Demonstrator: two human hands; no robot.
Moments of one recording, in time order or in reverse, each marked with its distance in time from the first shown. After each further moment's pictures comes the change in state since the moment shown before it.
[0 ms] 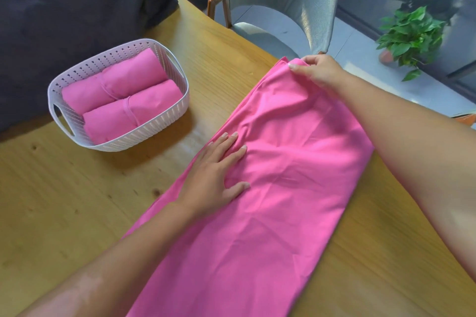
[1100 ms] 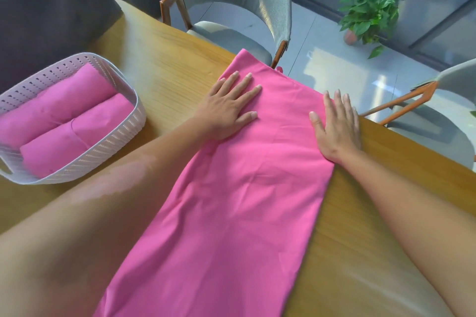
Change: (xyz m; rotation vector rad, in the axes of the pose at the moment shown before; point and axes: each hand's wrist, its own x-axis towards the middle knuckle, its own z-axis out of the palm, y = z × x) left_hand 0.187 0.010 0.015 0.448 -0.203 0.258; right_hand -0.125 0.153 -0.021 -0.799 0.342 0.123
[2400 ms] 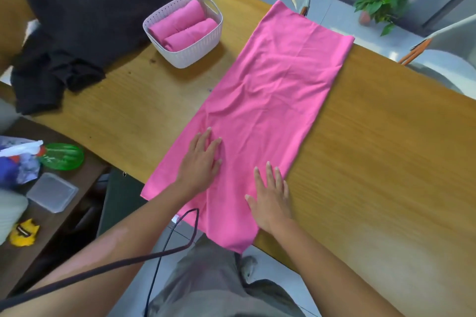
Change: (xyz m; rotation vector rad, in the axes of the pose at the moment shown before) left_hand -0.472 0.113 0.012 -0.276 -0.014 -0.384; right_hand -0.507 -0.189 0.019 0.065 -0.441 -0.123
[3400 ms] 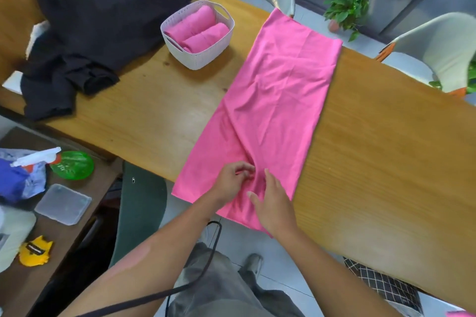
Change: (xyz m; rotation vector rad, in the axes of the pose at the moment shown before) left_hand -0.055 0.002 -0.005 -1.028 -0.254 -0.151; right_hand -0.052 -0.091 0.020 0.430 0.179 0.174
